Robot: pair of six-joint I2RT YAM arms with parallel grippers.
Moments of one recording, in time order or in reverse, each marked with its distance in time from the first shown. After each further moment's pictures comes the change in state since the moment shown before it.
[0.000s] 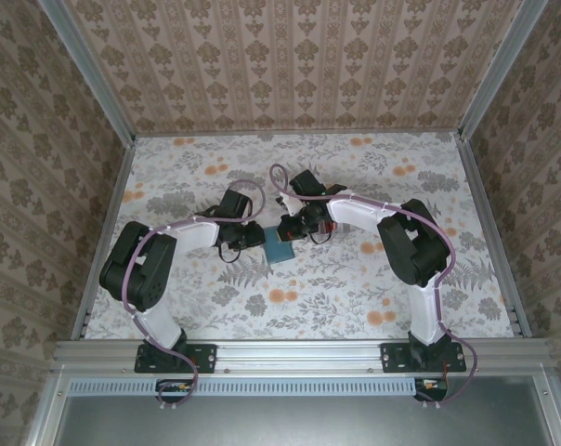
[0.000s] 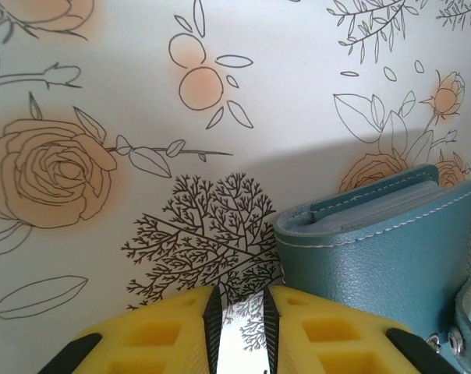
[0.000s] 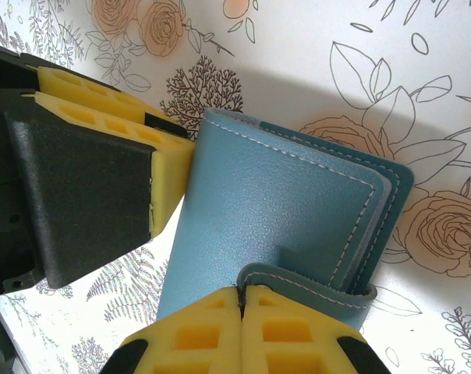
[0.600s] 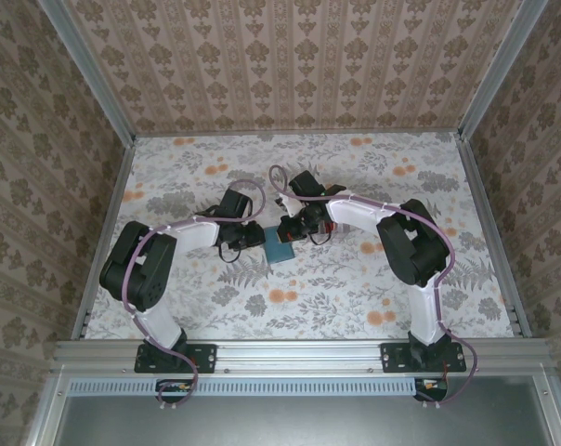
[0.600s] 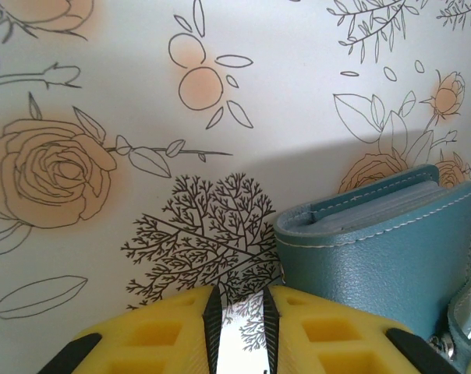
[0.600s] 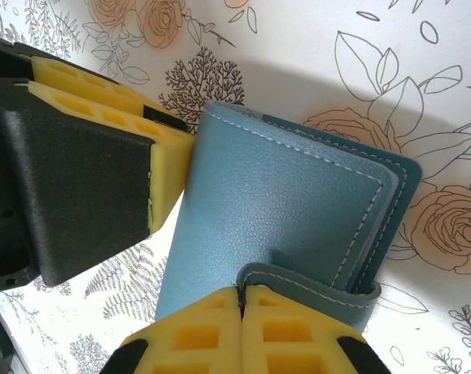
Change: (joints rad) left arm 0.000 0.001 0.005 -0.007 0.000 0.000; right arm 0.006 0.004 0.000 -0.007 0.000 -0.003
